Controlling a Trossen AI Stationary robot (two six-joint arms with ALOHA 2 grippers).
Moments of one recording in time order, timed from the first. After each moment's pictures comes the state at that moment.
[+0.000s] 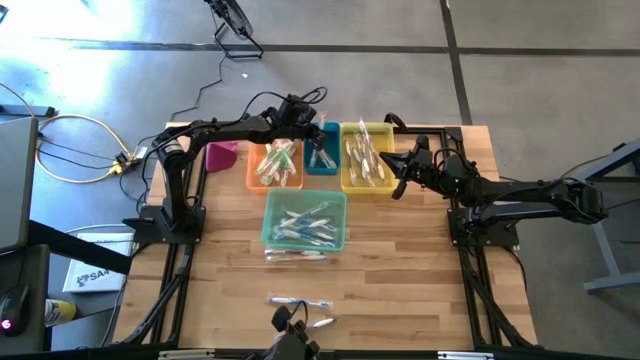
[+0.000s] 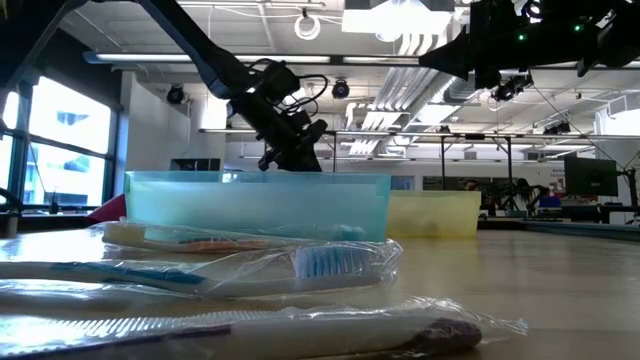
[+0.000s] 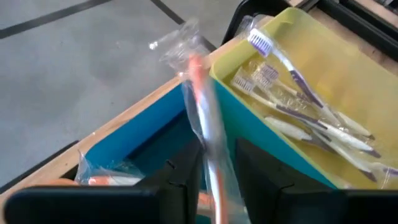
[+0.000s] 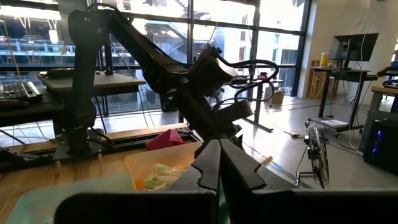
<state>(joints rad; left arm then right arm) 0.63 1.87 1.28 0.01 0.04 -0.23 -0.27 0.87 0.35 0.63 0.18 -0.03</state>
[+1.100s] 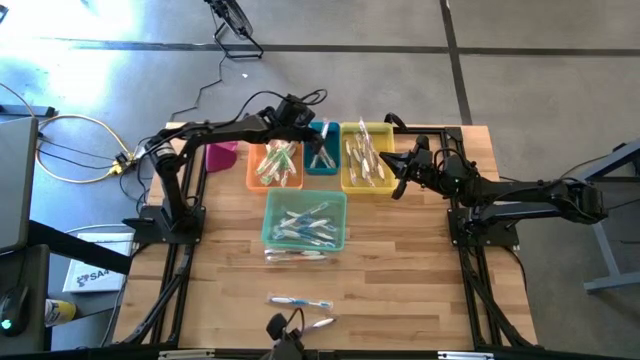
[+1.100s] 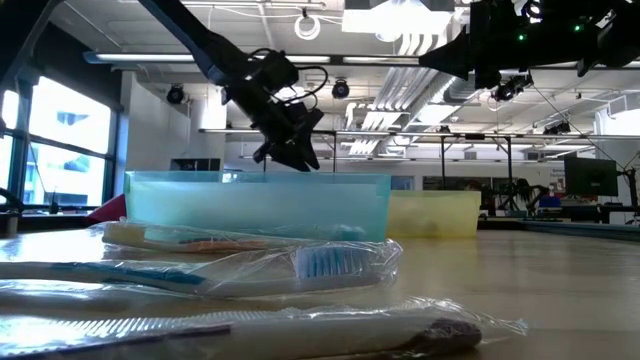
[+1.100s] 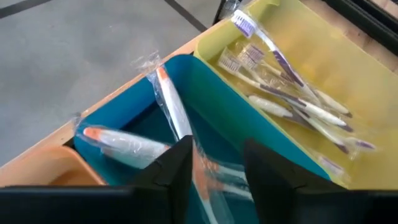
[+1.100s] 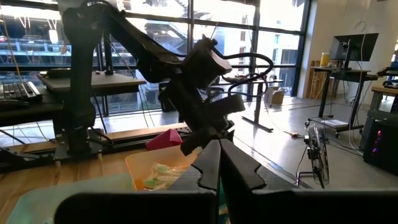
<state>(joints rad) 0.61 1.81 1.28 -0.11 0.06 -0.24 -0.27 0.87 0.35 0.63 0.18 -0.03</state>
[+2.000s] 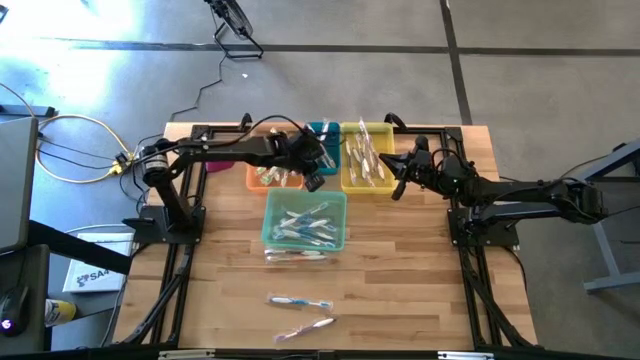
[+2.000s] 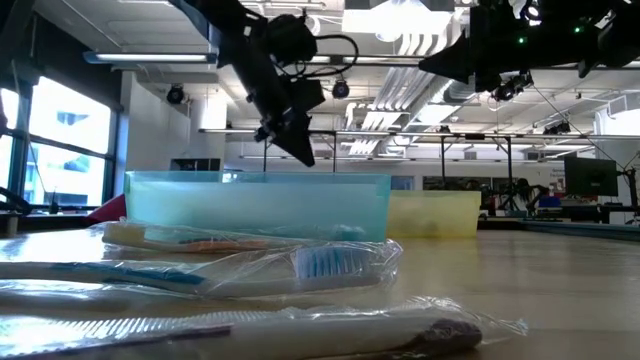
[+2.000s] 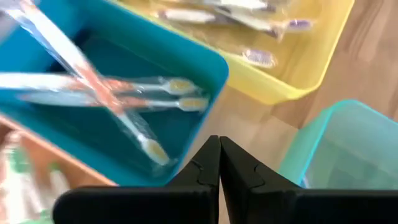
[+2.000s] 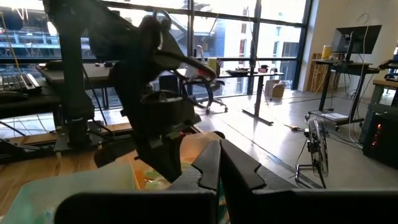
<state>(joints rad) 0.35 1.72 1.28 -0.40 -0.08 -0.13 -0.27 0.87 0.35 0.60 0.18 -0.02</state>
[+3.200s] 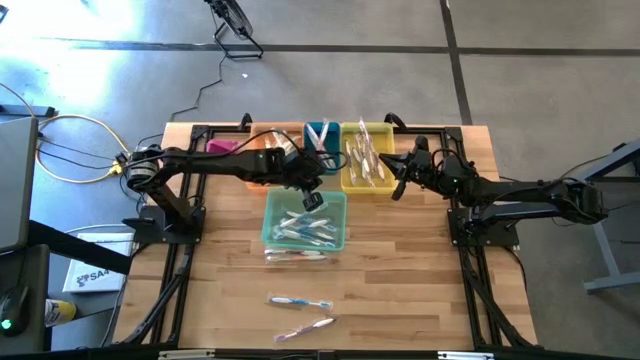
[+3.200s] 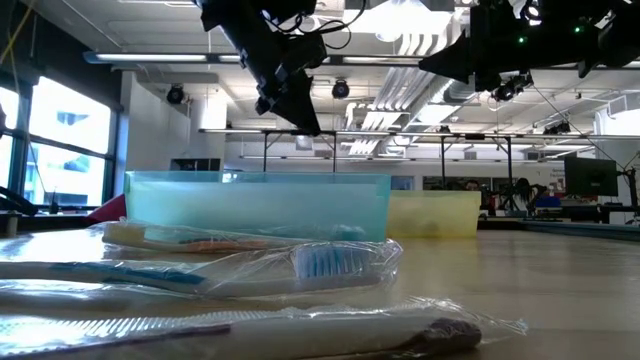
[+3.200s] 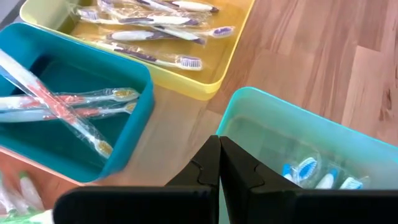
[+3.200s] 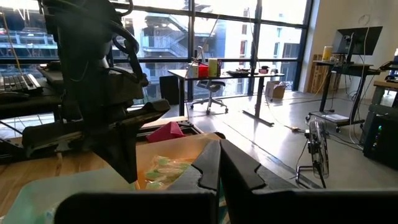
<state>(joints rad) 0.17 1.62 1.28 -0.46 -0.15 -0.16 -0.27 0.87 0.35 0.60 0.18 -0.03</state>
